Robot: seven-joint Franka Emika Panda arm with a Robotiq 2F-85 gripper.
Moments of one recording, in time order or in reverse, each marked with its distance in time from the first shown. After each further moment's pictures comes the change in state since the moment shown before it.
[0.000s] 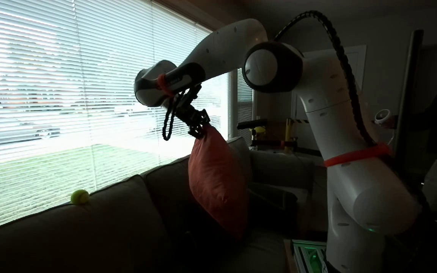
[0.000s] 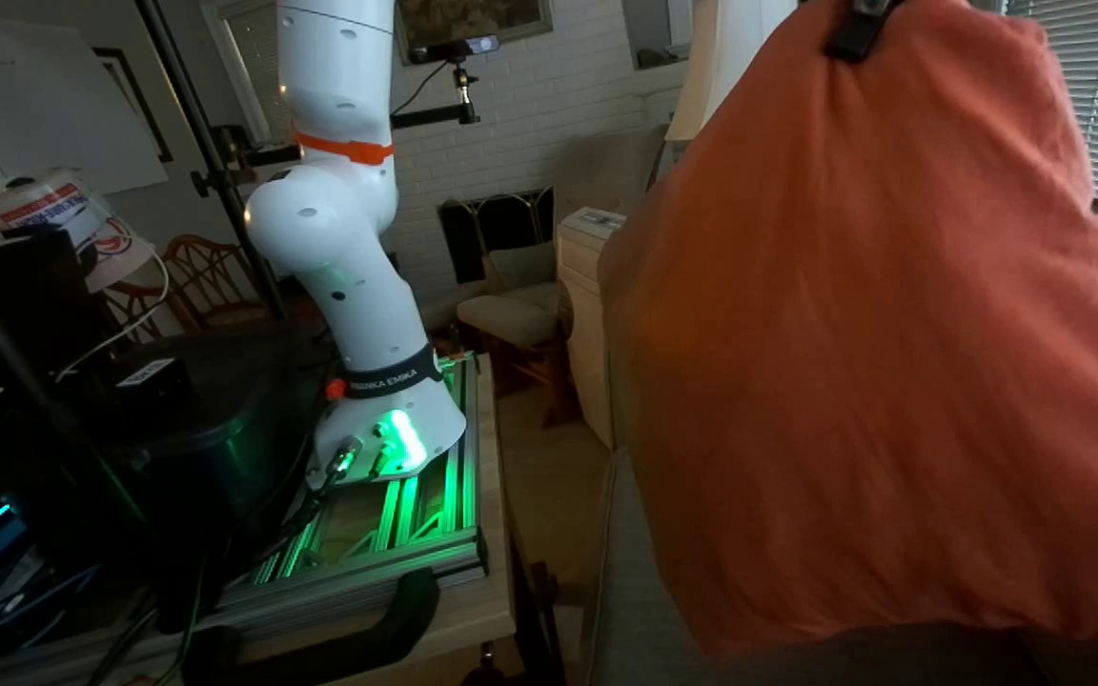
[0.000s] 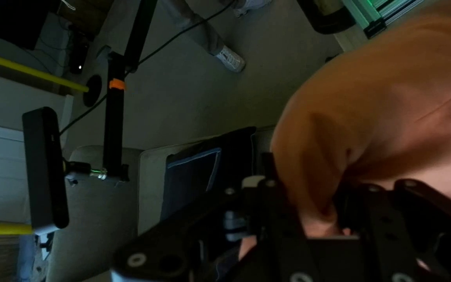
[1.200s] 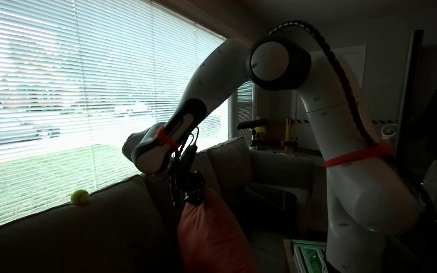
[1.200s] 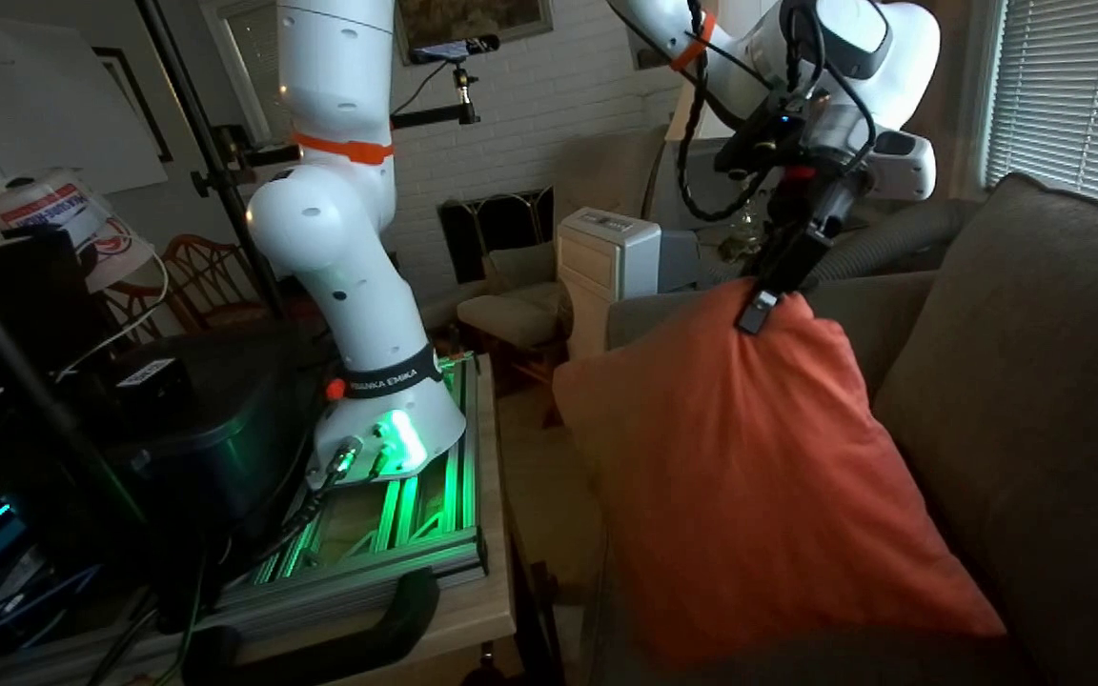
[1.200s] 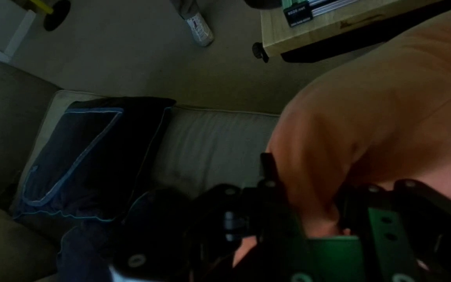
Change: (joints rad) arm 0.026 -0.002 0.181 -0.510 0.095 0.394 0.092
